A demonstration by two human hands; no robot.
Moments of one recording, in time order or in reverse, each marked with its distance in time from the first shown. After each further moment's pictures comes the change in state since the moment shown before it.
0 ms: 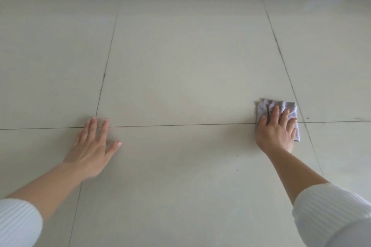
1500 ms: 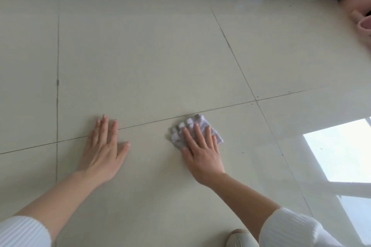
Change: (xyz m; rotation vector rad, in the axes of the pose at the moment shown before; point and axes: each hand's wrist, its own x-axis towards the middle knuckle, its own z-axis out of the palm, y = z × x) left_hand 0.024 0.056 0.026 -0.173 0.206 0.355; right_hand -0.152 -0.033 0.045 -0.109 -0.162 -0.487
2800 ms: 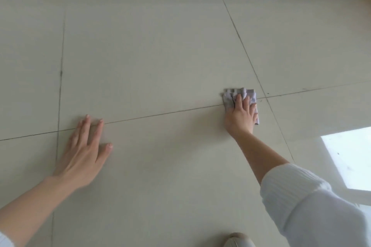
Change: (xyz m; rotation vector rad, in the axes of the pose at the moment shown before) left_hand -0.028 -0.032 -0.003 0.019 -0.020 -0.053; right_hand 0.085 0.084 -0.051 0.129 0.202 0.465
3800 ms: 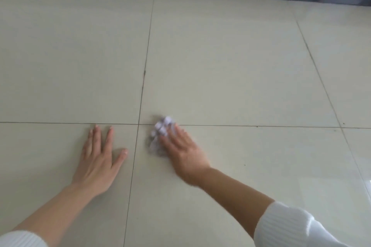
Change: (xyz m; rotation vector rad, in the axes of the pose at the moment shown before) left_hand -0.052 -0.115 -0.007 -0.025 0.066 -0.304; right_hand -0.162 -0.183 0.127 -0.007 -0.207 -1.213
